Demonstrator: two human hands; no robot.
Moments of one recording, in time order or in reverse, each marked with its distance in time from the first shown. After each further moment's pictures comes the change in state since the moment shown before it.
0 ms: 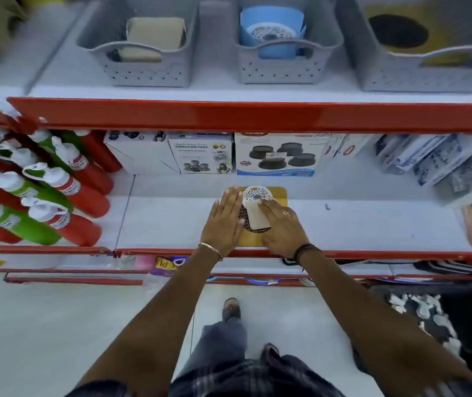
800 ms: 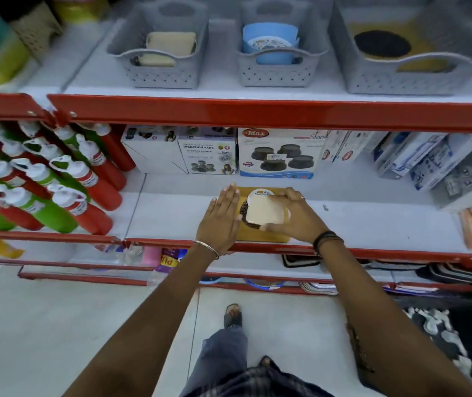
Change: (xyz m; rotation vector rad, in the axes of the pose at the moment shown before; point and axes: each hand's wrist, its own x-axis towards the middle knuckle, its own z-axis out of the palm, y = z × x) left_hand -0.033 0.018 -0.035 0.069 0.055 -0.038; right_hand -0.032 -0.015 -0.074 0.300 0.003 0.050
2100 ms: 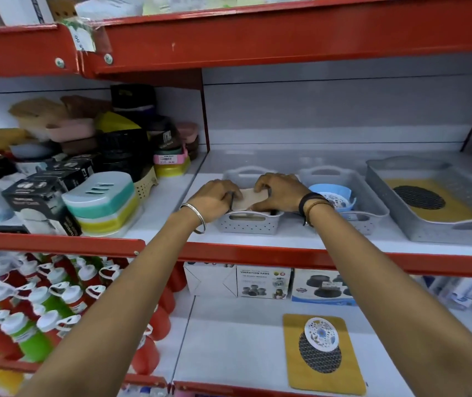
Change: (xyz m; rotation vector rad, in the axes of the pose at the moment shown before) left_hand 0.135 -0.116 -0.318 -0.100 0.160 0.101; right_hand 0.191 -0.262 -0.142 -0.366 0.204 -0.243
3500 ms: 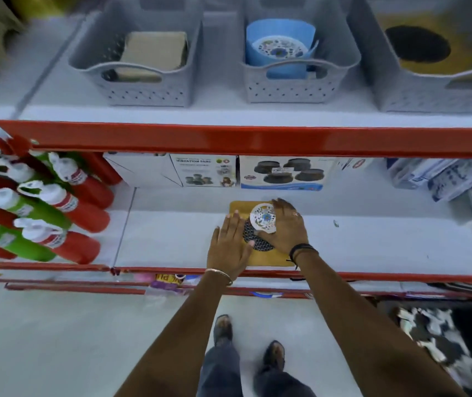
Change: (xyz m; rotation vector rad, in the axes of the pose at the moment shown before) left_hand -0.152 0.079 0.365 -0.008 -0.314 -0.275; right_hand -0.216 0.177 0.264 0.182 -0.154 0.449
